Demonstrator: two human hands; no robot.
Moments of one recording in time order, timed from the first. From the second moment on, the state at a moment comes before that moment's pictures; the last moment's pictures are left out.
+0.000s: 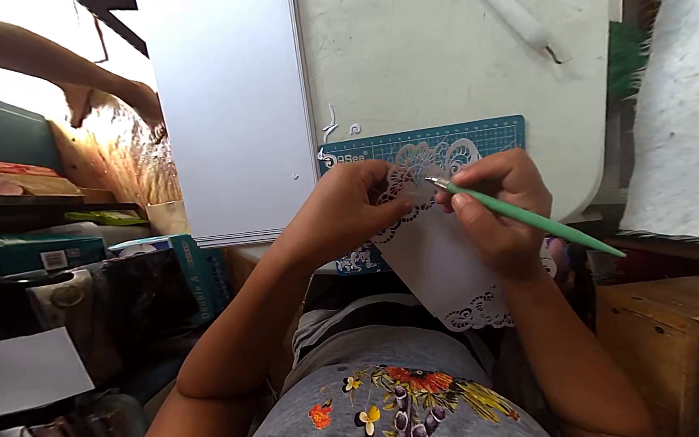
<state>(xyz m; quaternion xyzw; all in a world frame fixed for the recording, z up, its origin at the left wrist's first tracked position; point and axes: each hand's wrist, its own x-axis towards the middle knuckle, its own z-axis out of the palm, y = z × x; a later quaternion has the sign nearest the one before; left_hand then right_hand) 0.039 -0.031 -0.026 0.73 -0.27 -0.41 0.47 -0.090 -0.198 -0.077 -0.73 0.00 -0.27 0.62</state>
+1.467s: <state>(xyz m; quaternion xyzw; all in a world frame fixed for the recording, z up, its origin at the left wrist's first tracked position) 0.034 -0.032 -0.054 0.83 -0.44 -0.08 0.32 -0.080 -0.200 -0.070 -0.78 0.01 -0.27 0.56</state>
